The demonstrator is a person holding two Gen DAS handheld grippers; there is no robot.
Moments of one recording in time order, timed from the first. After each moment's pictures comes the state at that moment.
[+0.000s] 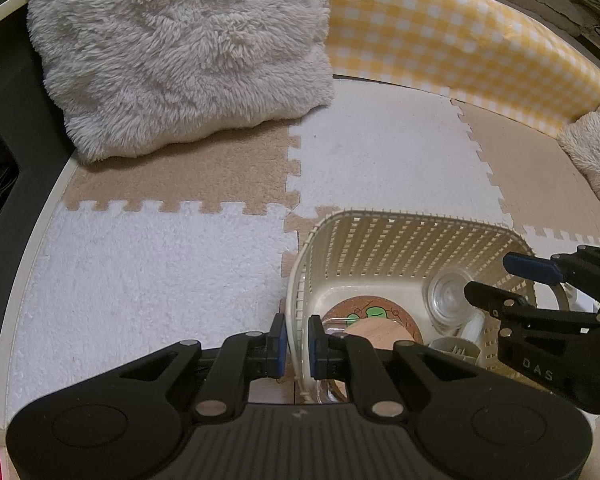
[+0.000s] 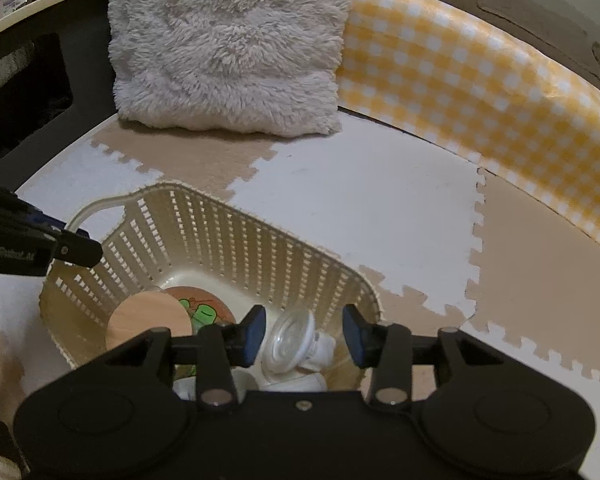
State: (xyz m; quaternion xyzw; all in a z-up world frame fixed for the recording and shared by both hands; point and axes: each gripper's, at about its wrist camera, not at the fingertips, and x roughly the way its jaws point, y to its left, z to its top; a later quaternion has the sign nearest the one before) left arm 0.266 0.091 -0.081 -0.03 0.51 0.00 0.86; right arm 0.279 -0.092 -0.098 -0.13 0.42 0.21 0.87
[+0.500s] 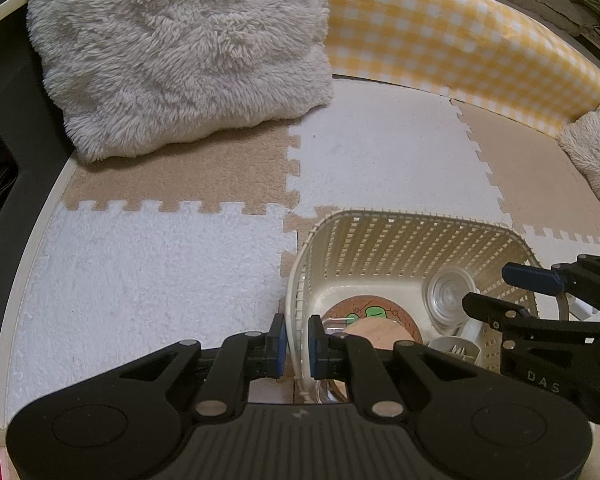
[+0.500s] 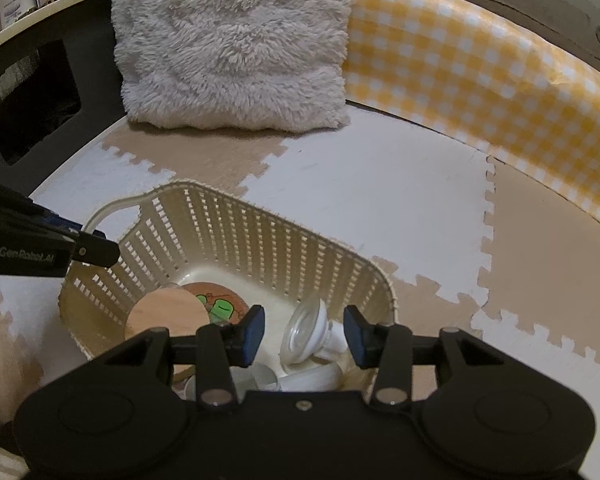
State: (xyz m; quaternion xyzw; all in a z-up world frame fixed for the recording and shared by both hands) left arm 0.266 0.091 -0.081 -0.03 0.51 0.00 0.86; right arm 0.275 -0.094 -0.095 -0.11 0.43 0.22 0.87
